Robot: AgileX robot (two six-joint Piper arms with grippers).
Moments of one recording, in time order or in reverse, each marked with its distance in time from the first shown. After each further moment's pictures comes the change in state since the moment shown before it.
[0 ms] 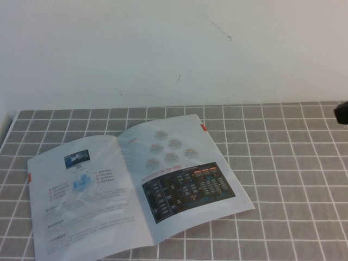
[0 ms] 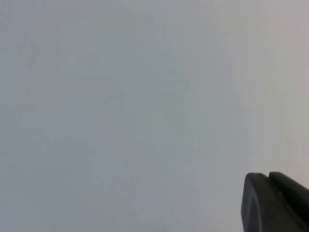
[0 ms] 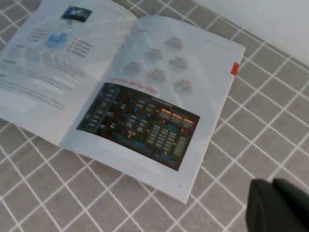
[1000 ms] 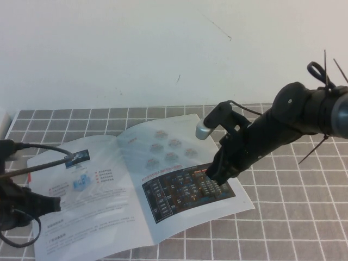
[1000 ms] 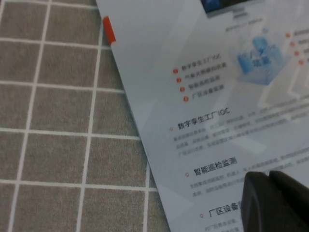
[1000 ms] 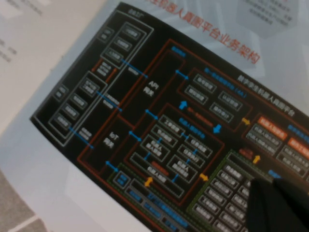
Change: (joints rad) right arm 0.414 0.848 -0.333 -0.073 -0.264 -0.004; left arm 0.000 1.024 -0.177 -0.082 0.325 0.073
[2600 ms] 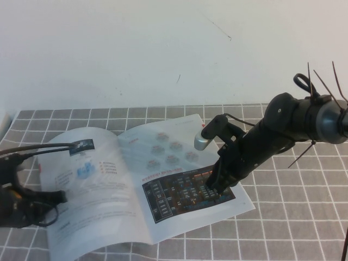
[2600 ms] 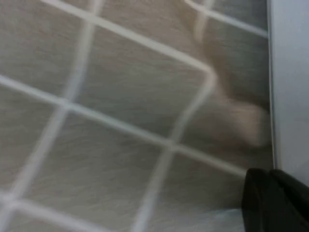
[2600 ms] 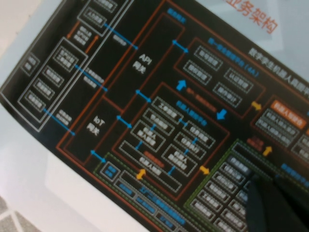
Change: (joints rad) right arm 0.000 0.108 -0.046 -0.019 0.031 0.000; left arm 0.074 0.518 -0.034 -0.086 -0.364 -0.085
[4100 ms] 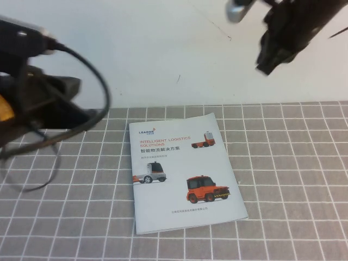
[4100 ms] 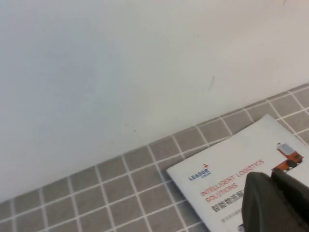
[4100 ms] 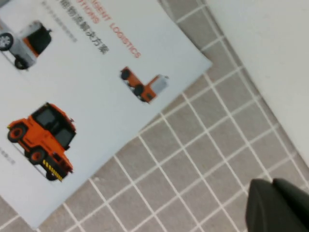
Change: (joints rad) right arm -0.032 -0.190 -0.686 -0.609 0.552 0.407; left arm -0.373 -0.572 -0.285 0.218 0.186 0.199
